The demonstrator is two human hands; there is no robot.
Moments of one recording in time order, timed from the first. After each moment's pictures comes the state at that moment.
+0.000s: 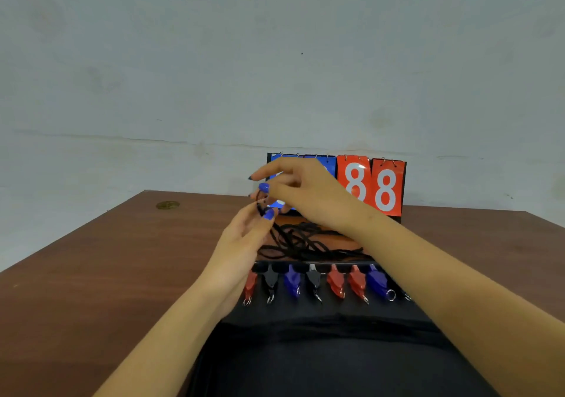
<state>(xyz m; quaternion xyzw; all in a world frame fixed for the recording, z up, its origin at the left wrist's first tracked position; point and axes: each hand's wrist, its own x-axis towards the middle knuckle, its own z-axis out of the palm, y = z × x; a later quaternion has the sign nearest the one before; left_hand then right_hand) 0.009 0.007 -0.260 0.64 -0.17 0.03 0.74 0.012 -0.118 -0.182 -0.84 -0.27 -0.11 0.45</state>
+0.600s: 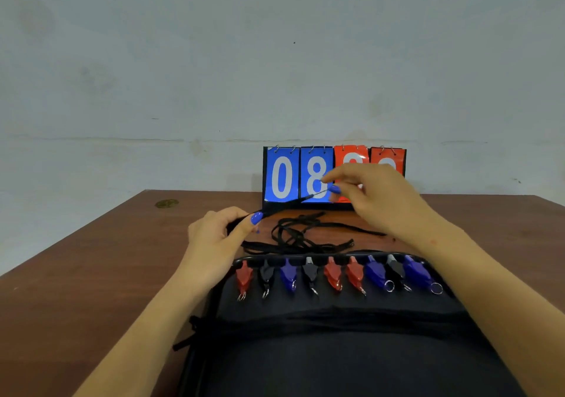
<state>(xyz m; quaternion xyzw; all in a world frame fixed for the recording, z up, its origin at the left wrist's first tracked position) 0.026 0.028 -0.264 0.85 -0.20 0.24 0.43 -0.002 -0.199 -0.197 -0.94 -0.13 -0.25 0.20</state>
